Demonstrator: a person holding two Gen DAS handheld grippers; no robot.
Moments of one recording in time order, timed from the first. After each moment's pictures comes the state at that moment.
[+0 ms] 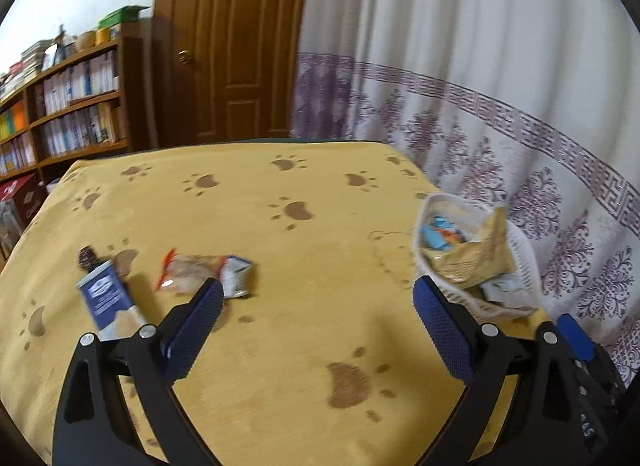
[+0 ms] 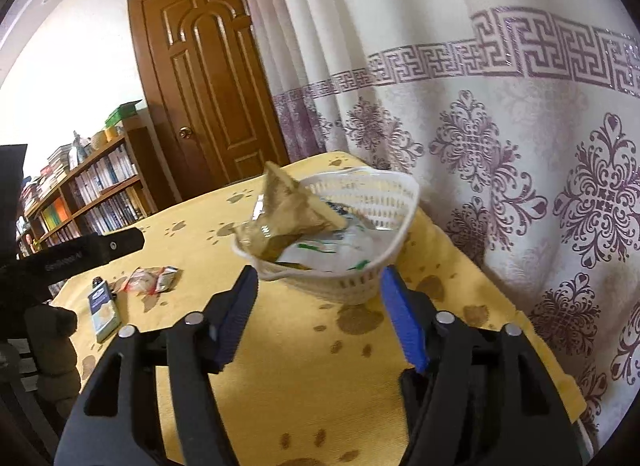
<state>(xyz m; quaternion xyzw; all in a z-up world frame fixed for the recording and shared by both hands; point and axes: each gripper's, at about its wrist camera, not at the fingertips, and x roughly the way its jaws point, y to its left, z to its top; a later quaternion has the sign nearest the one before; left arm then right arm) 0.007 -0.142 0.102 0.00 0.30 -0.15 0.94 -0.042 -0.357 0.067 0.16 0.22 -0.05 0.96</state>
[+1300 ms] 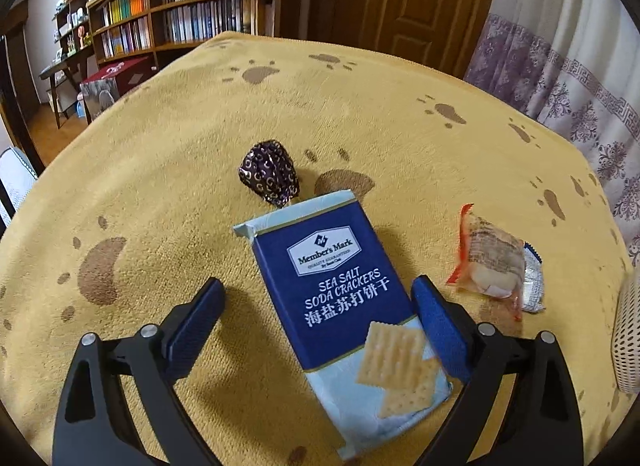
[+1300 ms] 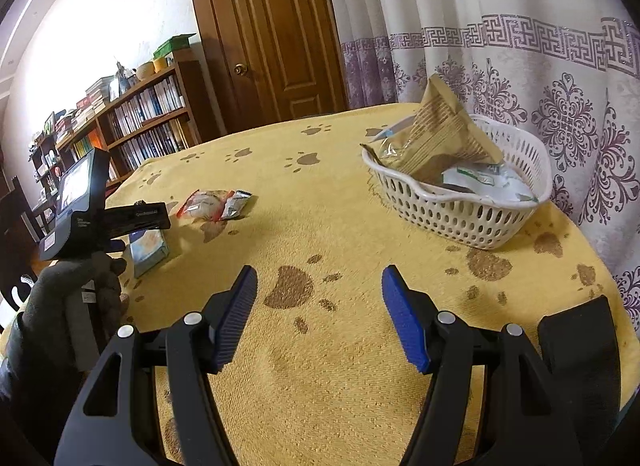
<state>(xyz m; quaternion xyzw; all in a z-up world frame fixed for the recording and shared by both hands) 0.102 0.023 0.014 -0.09 0.42 0.08 0.90 -0.016 -0.261 0.044 0.11 0.30 0.04 0.95</state>
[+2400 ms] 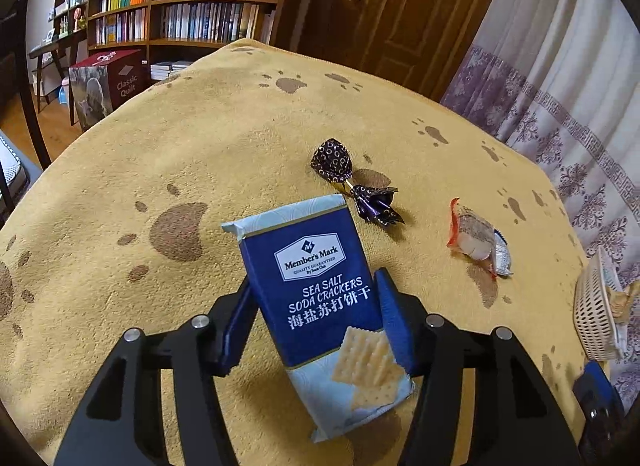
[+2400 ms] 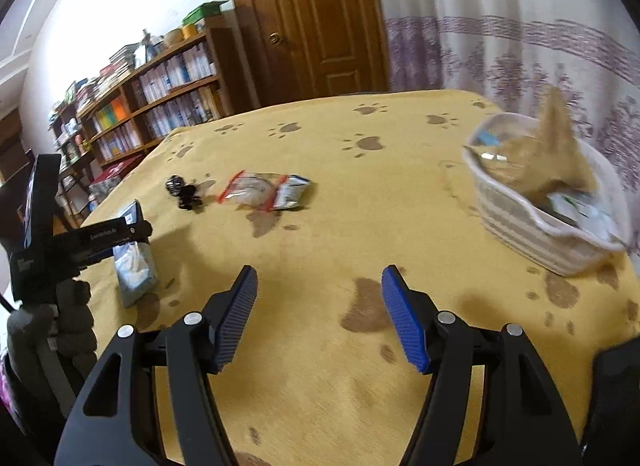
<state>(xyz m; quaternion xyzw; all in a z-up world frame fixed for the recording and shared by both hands) 0.031 0.075 0.032 -0.14 0.39 0.02 0.91 0.039 -0.204 0.055 0.08 0.35 0.11 0.93</state>
